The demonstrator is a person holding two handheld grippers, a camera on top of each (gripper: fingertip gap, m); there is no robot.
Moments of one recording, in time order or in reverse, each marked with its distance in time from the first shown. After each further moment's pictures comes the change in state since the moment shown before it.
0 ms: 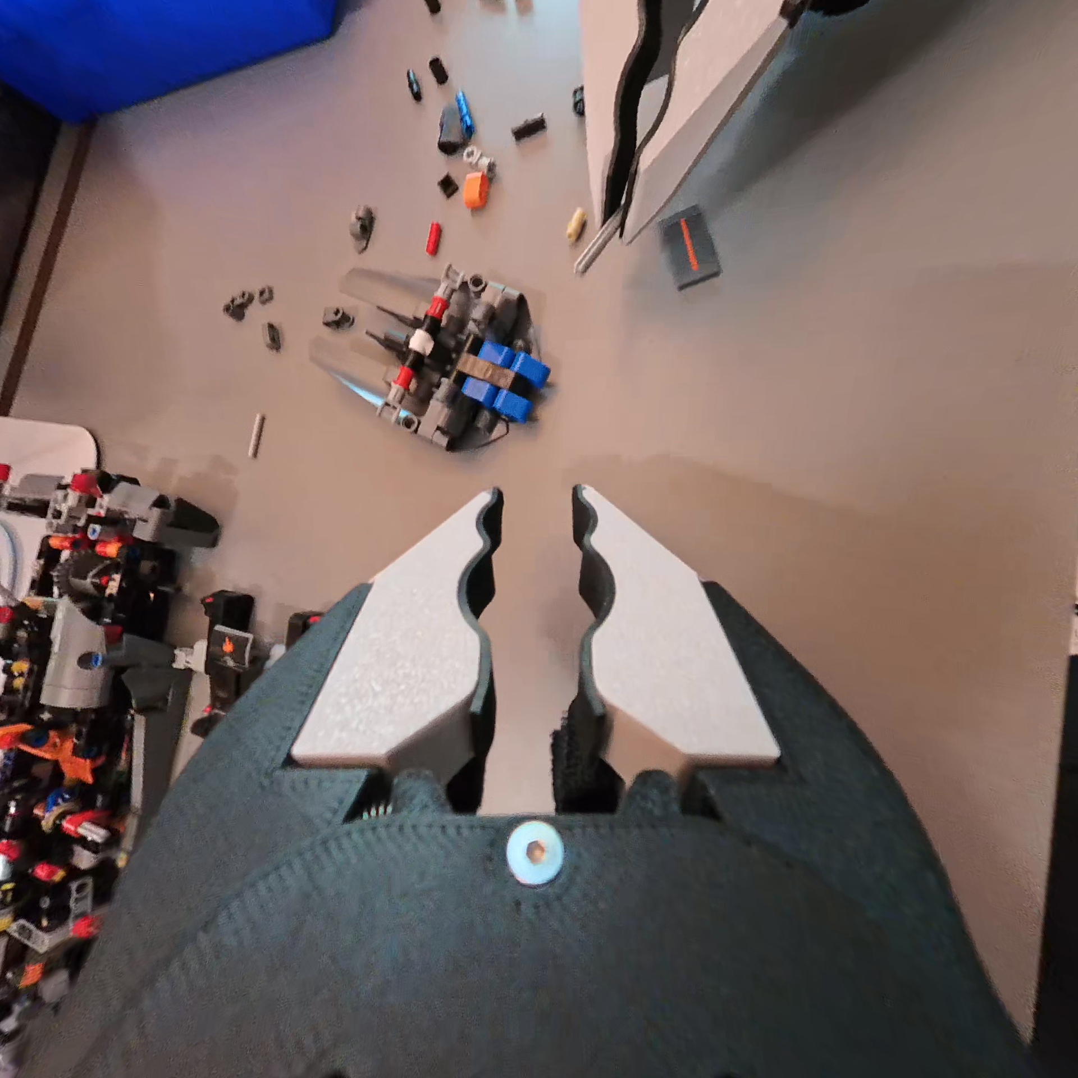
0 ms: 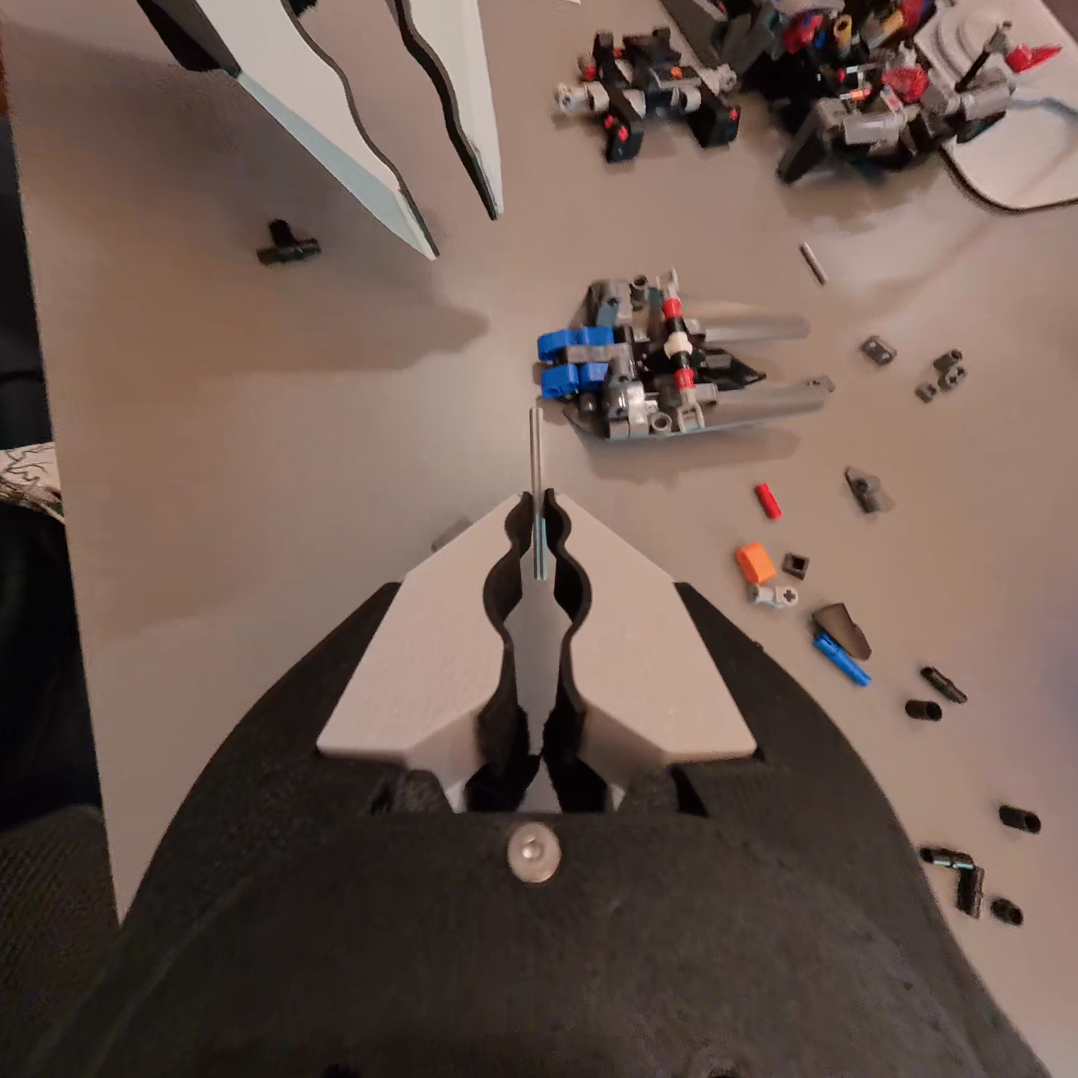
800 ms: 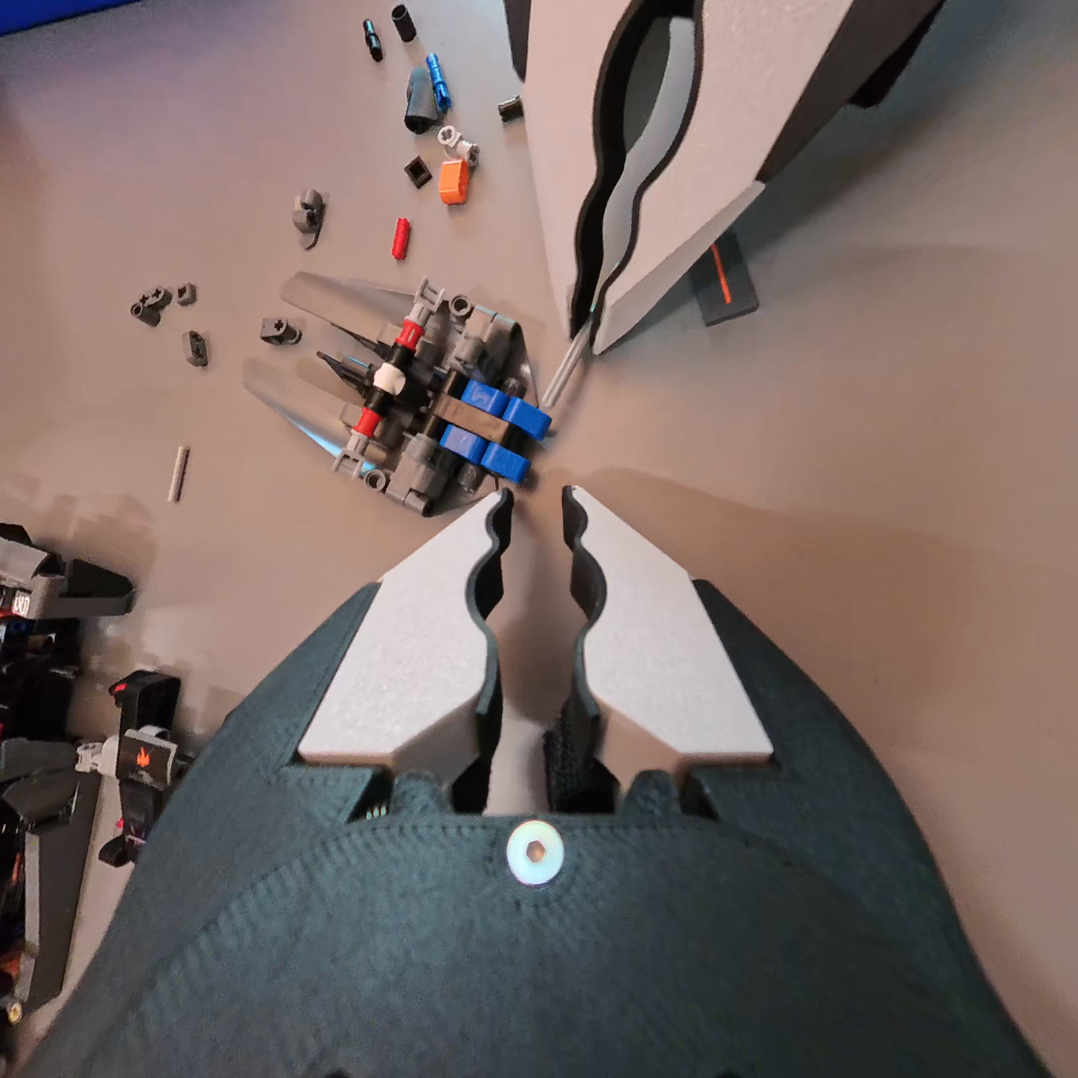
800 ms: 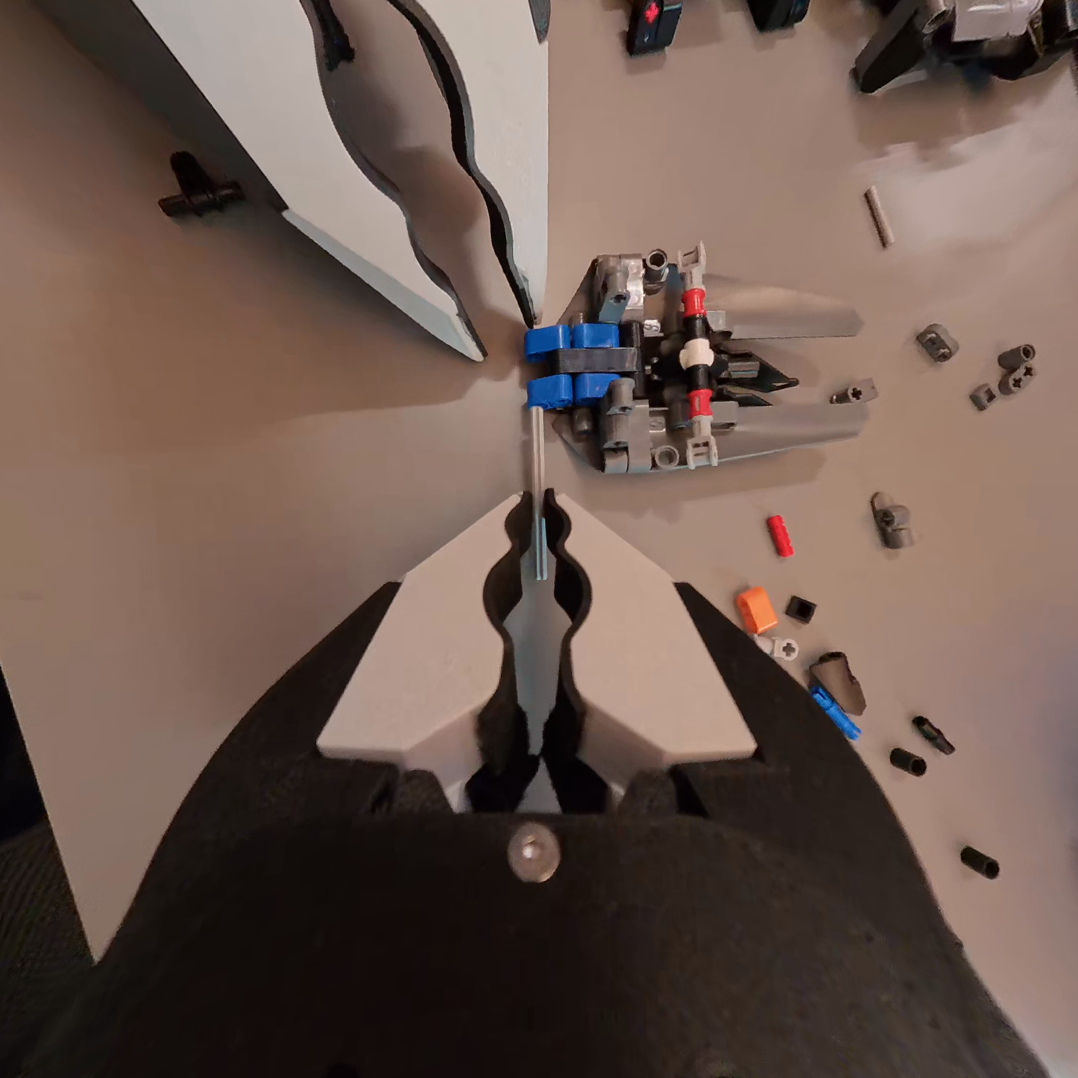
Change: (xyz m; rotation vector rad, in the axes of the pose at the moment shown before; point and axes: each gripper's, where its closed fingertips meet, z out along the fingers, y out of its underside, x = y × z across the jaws) left arm 0.001 -0.006 0.043 -0.035 0.070 -0.042; right arm 0.005 0.002 0.028 -0.208 -0.013 -0.029
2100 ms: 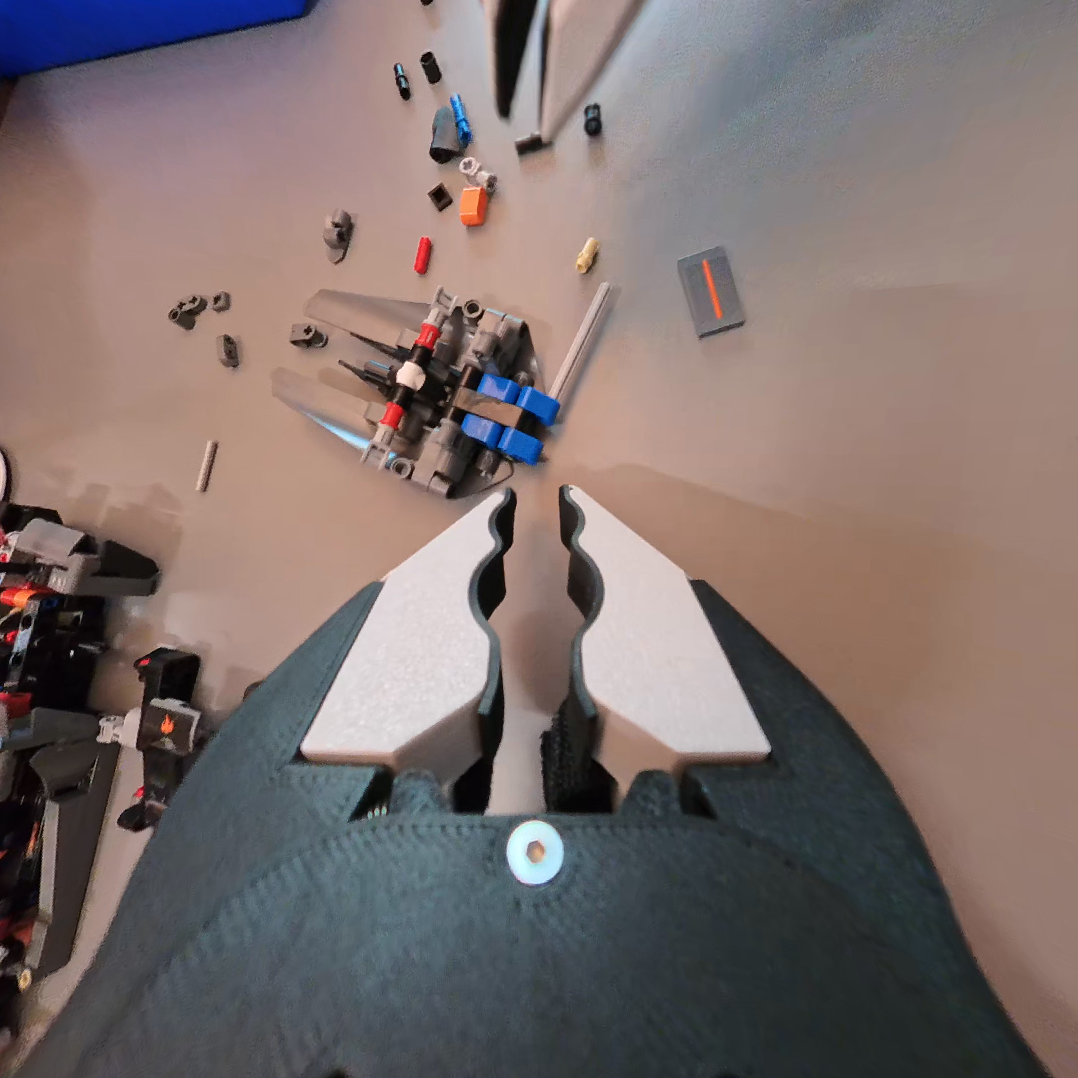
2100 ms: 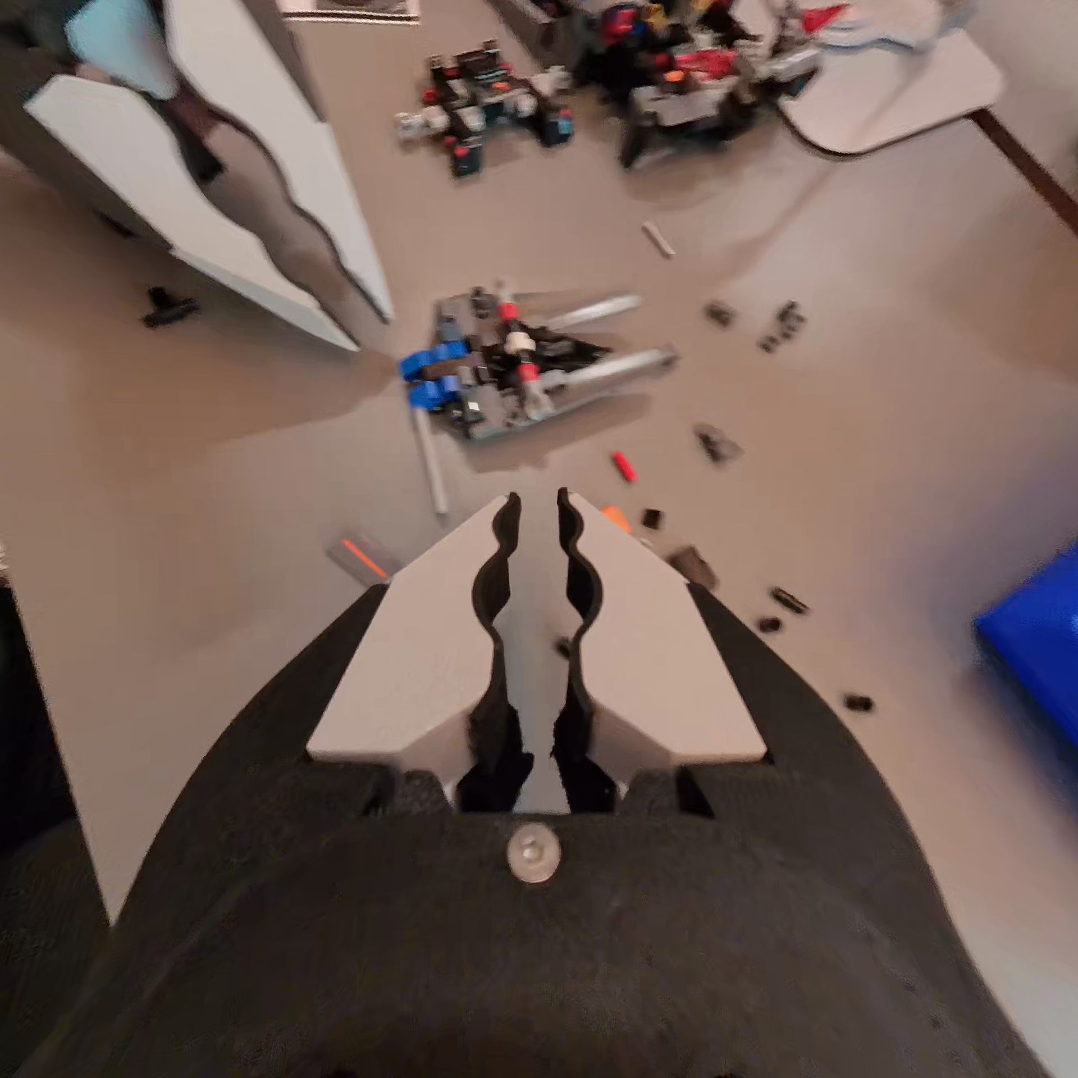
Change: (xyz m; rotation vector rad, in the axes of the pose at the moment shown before) left arm -0.003 -0.003 -0.014 0.041 -0.008 -0.020; right arm 0.048 0.005 -0.056 0.180 0.073 0.175
